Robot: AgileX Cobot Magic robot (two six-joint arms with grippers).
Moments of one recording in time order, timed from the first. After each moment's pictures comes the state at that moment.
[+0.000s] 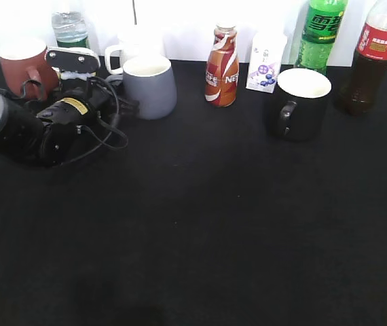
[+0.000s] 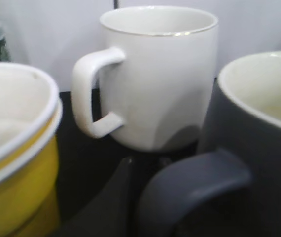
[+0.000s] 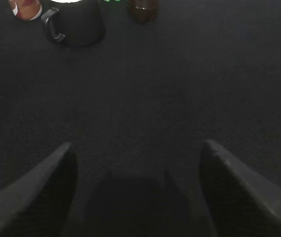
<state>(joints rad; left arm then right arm) -0.37 2.20 -1.10 -0.06 -0.83 0.00 -0.12 -0.01 -0.50 0.17 1.04 -0.09</state>
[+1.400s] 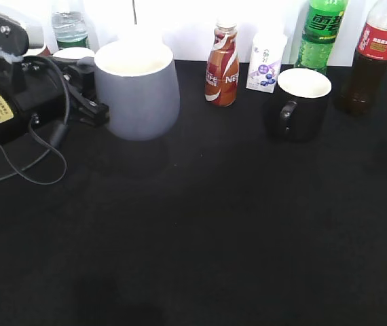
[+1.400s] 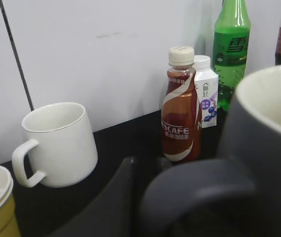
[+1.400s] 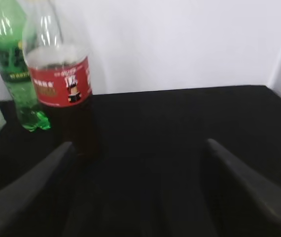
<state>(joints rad) -0.40 1.60 -0.61 0.30 -0.83 -0.14 -0.12 1.21 -0.46 0.05 -0.46 -0.02</state>
